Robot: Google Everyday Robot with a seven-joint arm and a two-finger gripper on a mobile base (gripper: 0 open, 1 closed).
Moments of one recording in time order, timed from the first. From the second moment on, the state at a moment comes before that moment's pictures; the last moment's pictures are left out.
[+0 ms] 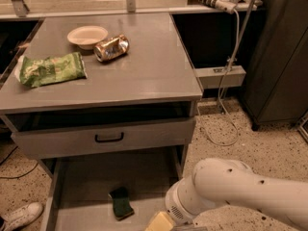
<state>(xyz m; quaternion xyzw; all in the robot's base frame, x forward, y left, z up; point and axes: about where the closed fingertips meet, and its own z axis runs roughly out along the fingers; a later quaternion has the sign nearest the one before) 0.345 -0.022 0.599 -0.43 0.87 0.21 0.14</state>
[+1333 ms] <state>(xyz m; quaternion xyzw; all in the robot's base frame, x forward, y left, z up) 0.345 0.028 0.513 -0.39 0.86 0.27 0.18</state>
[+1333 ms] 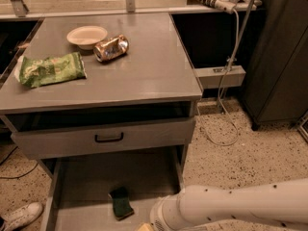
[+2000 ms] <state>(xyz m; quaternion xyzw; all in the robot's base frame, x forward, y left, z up) 0.386 0.067 0.473 -0.36 0.86 0.28 0.23</state>
